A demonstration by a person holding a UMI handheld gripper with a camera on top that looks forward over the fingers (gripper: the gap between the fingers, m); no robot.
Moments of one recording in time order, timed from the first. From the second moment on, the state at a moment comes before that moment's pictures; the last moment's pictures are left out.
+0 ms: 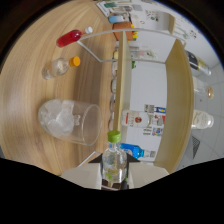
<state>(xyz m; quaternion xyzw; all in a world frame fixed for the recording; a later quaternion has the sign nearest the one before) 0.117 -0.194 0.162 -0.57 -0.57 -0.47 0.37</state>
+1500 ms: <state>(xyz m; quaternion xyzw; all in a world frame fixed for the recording) 0.153 -0.181 0.056 -0.85 -0.01 0.02 0.52</state>
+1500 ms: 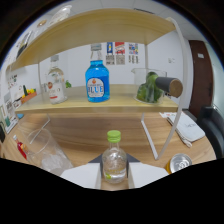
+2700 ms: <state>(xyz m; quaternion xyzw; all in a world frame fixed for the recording) 0.154 -0.251 0.080 -0.87 0.01 -0.02 0.49</state>
